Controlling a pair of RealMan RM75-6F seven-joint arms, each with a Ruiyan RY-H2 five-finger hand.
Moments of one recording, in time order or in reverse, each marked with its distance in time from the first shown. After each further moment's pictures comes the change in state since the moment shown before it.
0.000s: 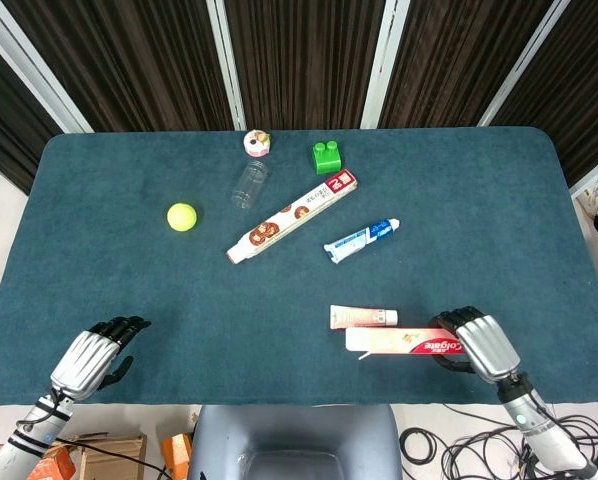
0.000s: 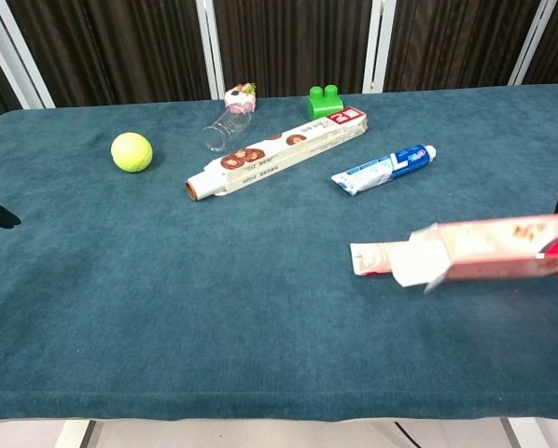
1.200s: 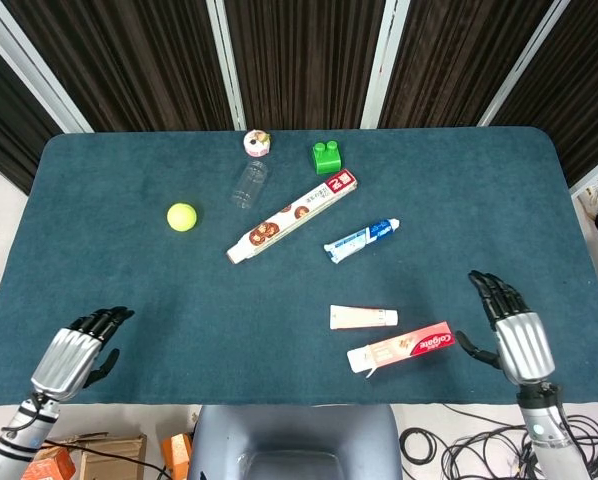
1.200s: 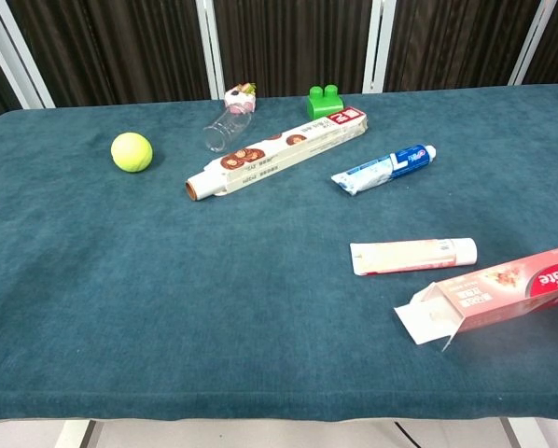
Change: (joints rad) left arm 0.052 0.005 -0.026 0.003 0.000 0.131 0.010; right arm -0.102 0.054 0.108 -0.231 0.083 0.198 -0.140
